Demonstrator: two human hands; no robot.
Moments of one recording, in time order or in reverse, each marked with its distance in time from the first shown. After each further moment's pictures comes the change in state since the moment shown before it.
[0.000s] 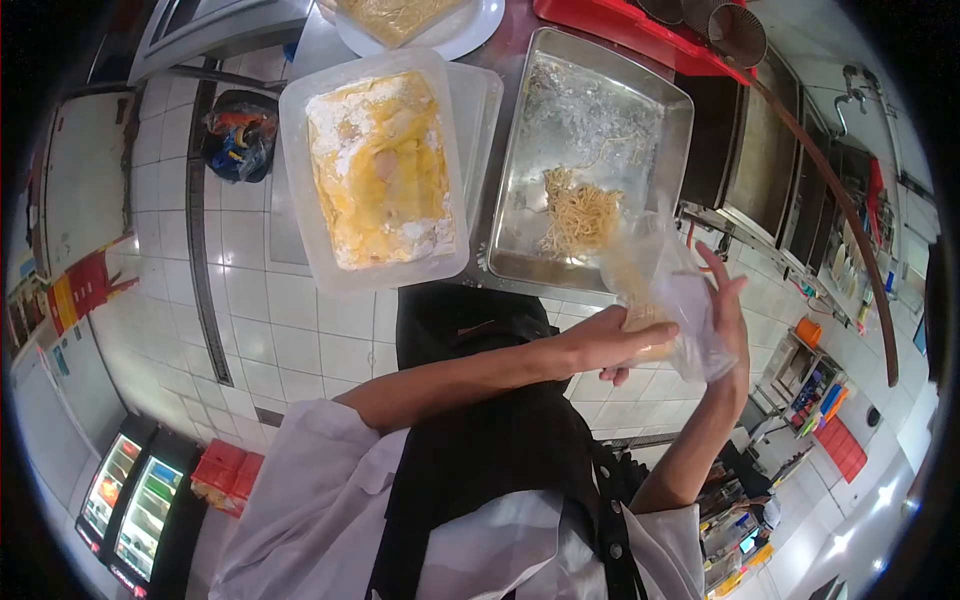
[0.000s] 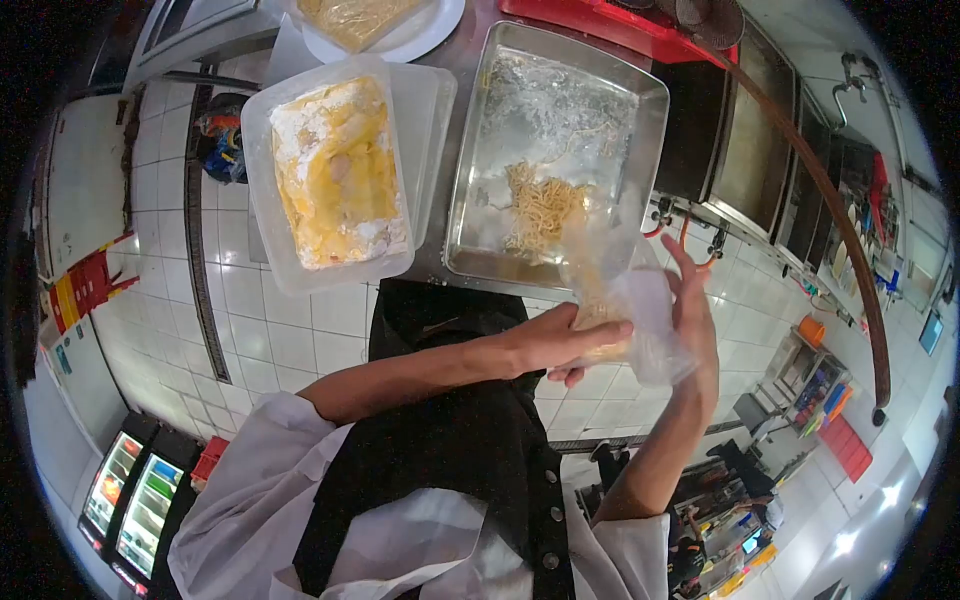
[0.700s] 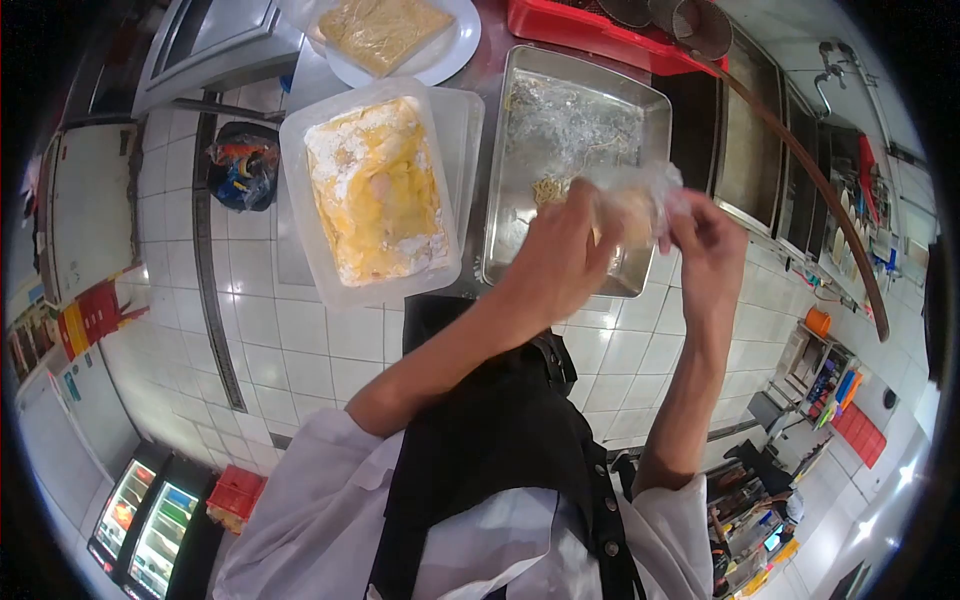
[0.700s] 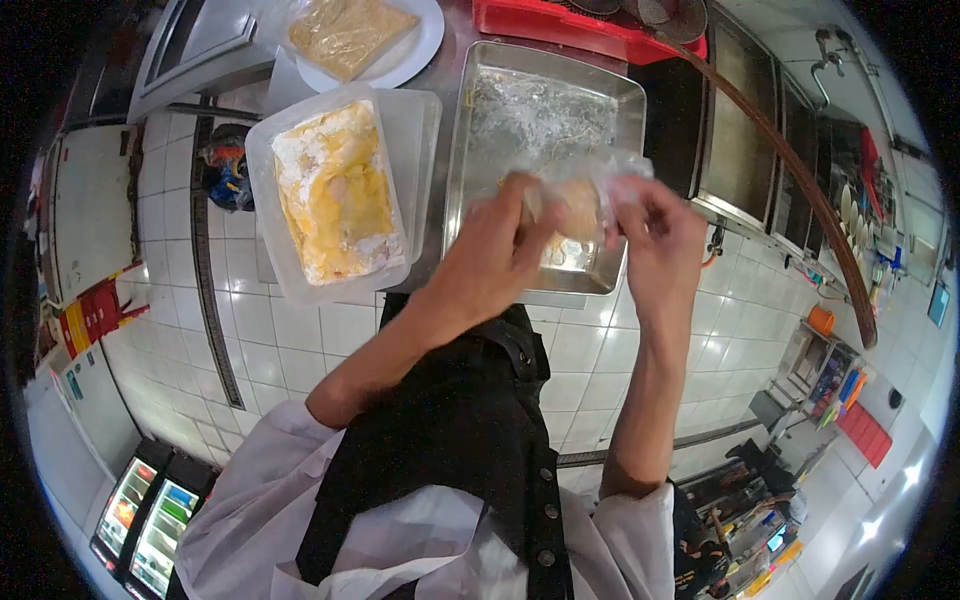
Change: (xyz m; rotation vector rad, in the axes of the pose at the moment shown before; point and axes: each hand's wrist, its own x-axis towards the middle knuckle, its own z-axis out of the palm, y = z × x) left_hand -0.022 0.062 -0.035 0.826 0.777 0.747; right_hand 0.035 -0.026 0.047 -0.302 0.138 -0.476
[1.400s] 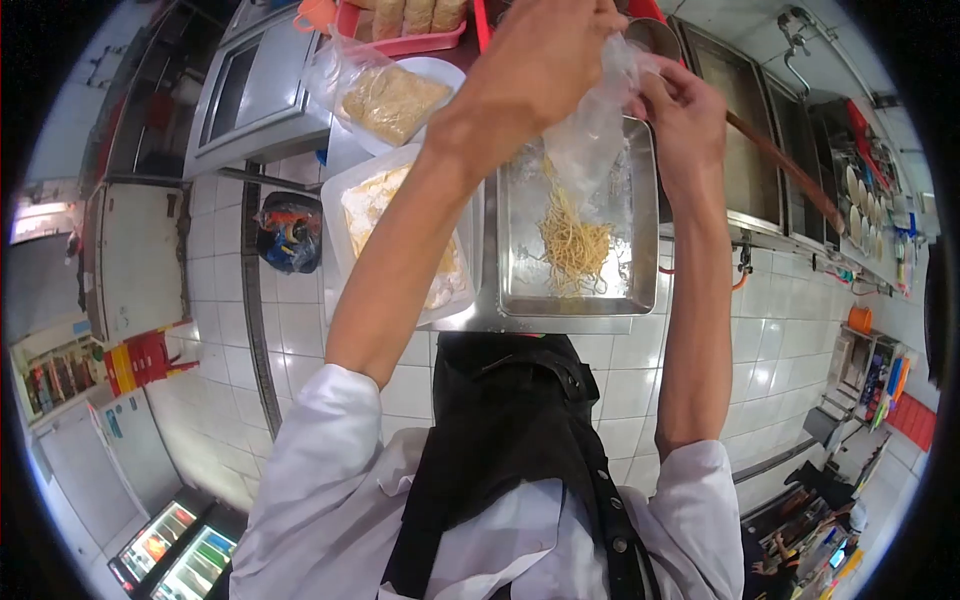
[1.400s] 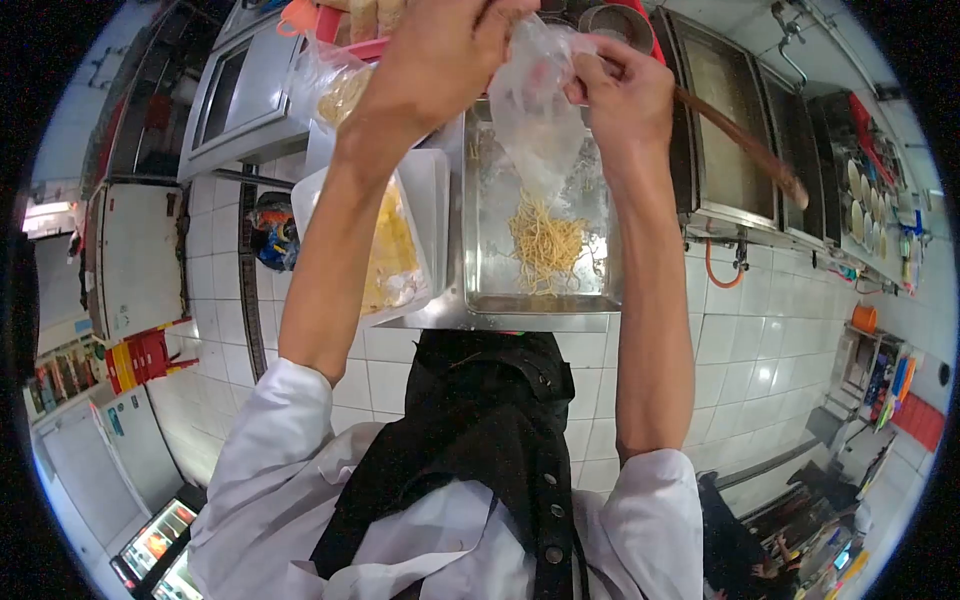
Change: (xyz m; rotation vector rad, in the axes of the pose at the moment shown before) left_hand 0.138 0.109 -0.067 0.350 0.025 0.735; right_hand 0.095 -0.050 0.018 0.462 0.114 -0.357
